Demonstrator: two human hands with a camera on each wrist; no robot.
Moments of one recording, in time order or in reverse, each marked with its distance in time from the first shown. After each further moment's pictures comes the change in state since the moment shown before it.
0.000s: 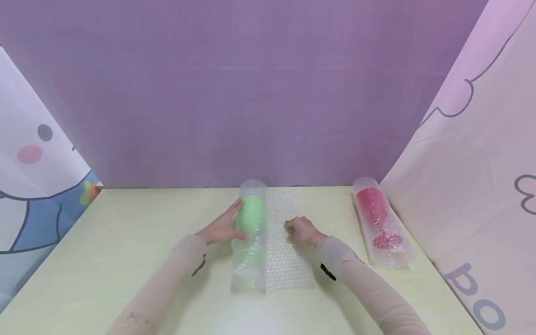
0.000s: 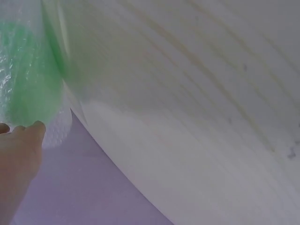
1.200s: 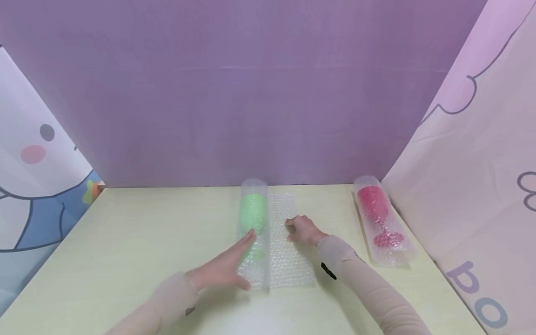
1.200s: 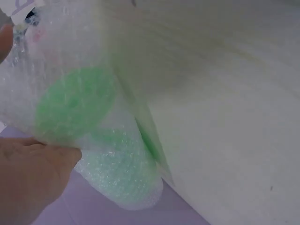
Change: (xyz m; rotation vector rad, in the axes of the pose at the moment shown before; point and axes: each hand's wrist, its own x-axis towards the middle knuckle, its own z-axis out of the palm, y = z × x) left_hand -0.088 0.054 0.040 0.044 -0.175 0.131; right_hand 0.000 0.003 0.002 0.015 0.006 0.016
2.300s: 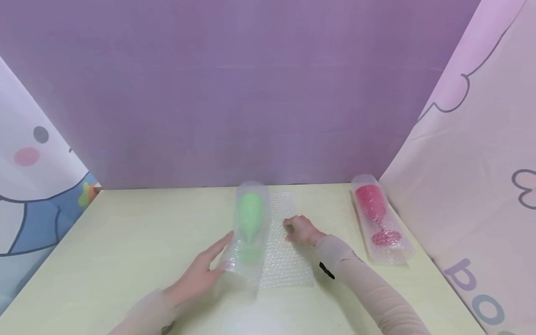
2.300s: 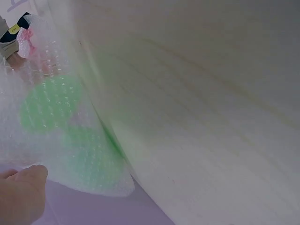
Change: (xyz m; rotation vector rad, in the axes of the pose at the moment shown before) left_hand -0.036 -0.019 -0.007 -0.071 0.361 0.002; right_hand -0.001 -0.002 -0.001 0.003 -0.014 -0.017
